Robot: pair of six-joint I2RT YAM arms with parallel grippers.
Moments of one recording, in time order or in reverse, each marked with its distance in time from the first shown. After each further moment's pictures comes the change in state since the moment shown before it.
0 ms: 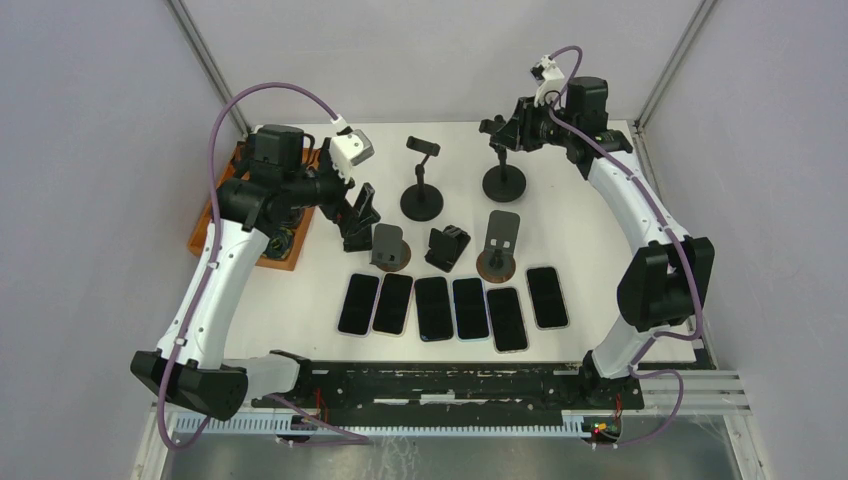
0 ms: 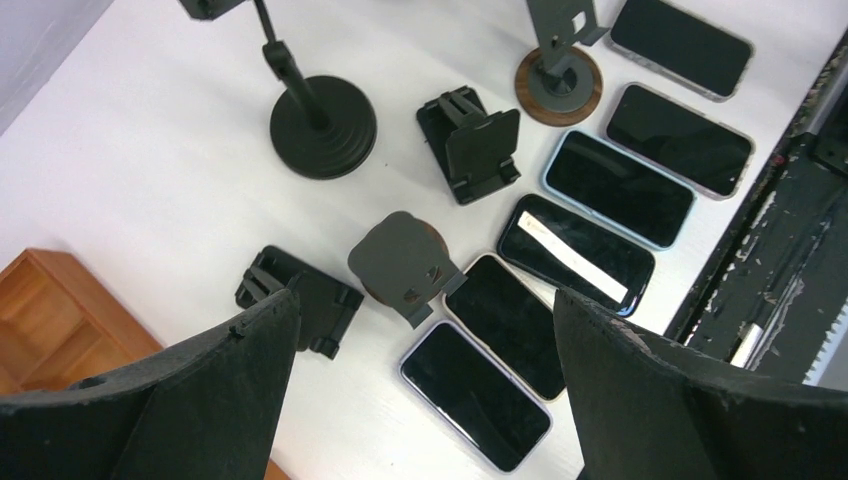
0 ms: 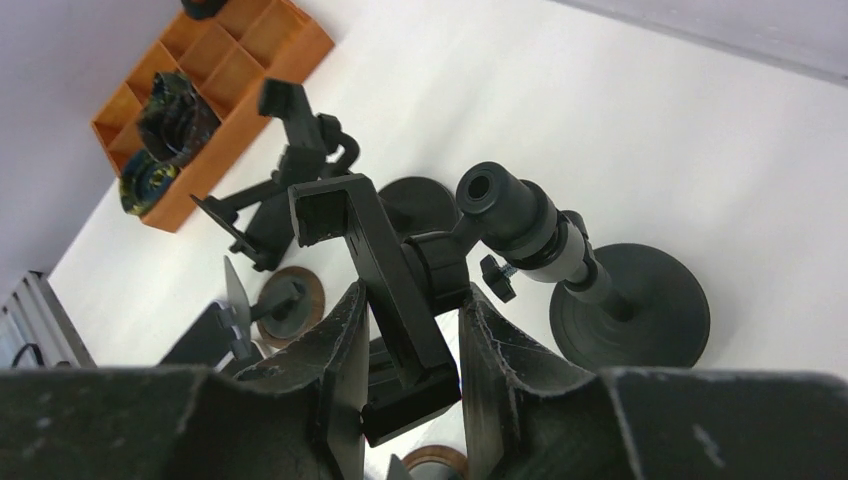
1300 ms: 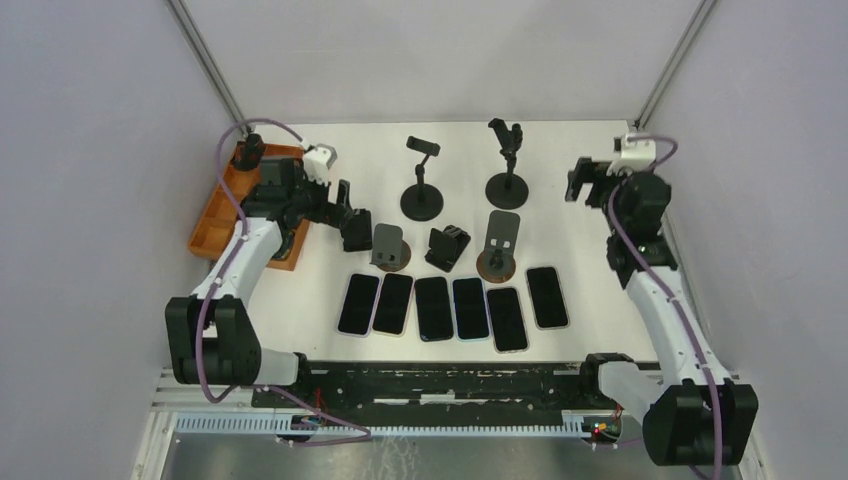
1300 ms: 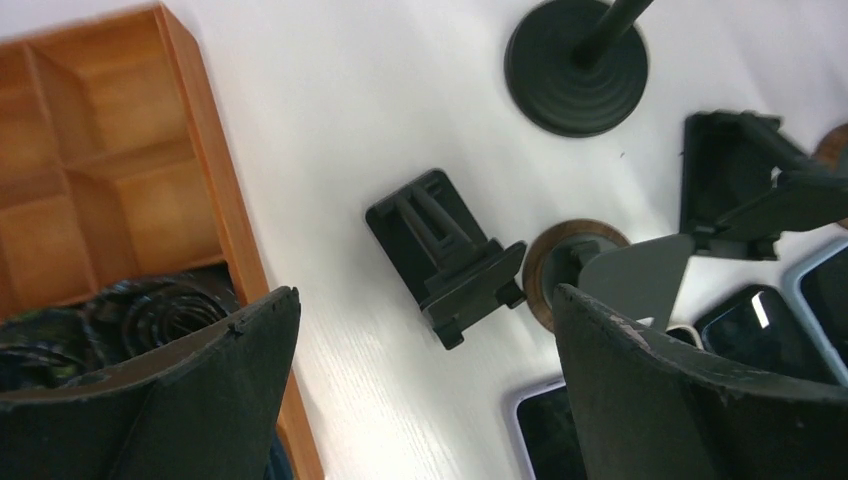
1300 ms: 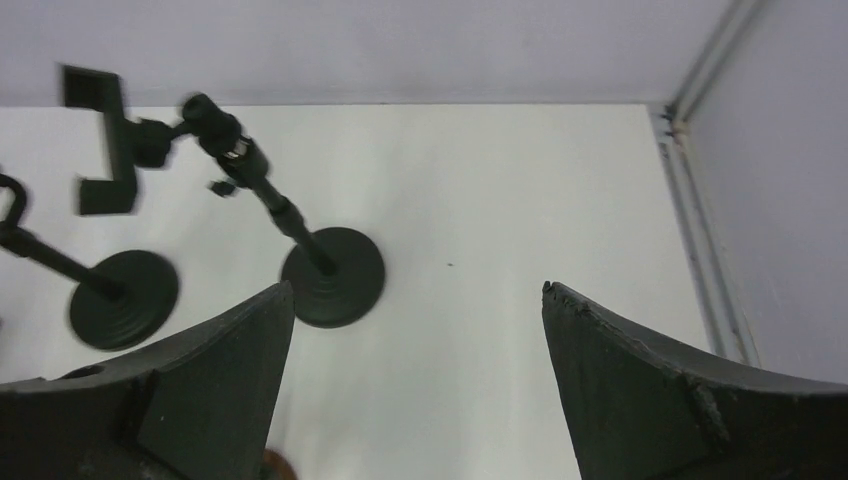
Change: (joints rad) left arm 0.257 0.134 -0.402 0.529 -0.189 -0.205; right arm -0.166 -0.638 -0.678 0.271 0.564 -0.110
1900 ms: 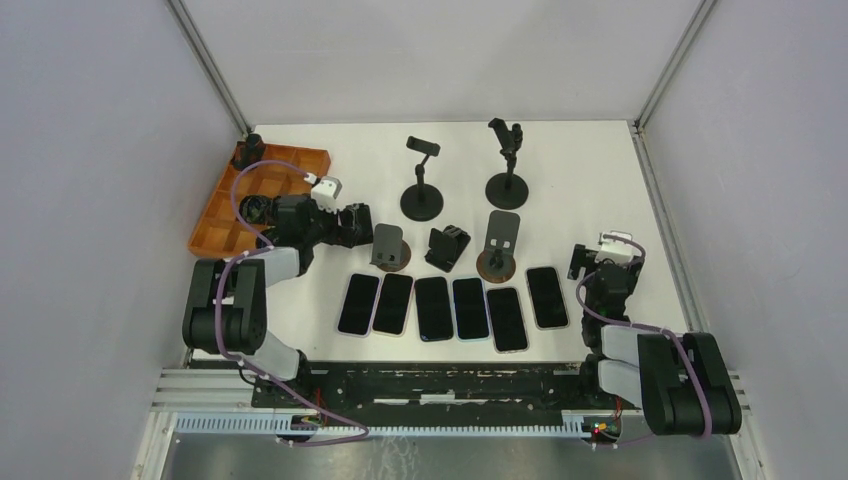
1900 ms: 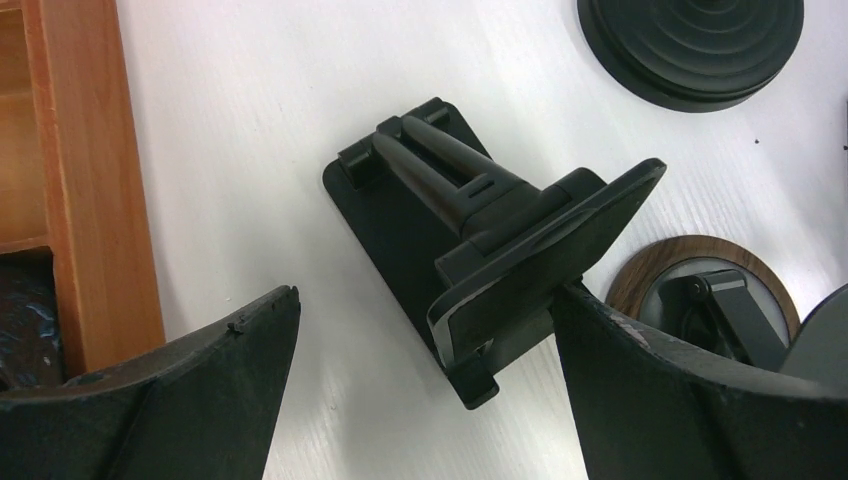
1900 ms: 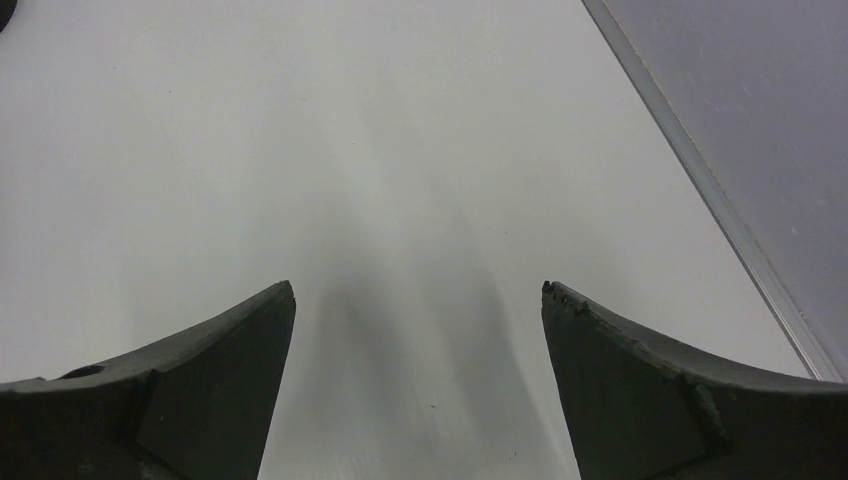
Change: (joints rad) left arm 0.006 0.168 -0.444 0.740 -0.016 -0.088; right arm 0.002 0.085 -0.874 0.826 0.404 -0.074
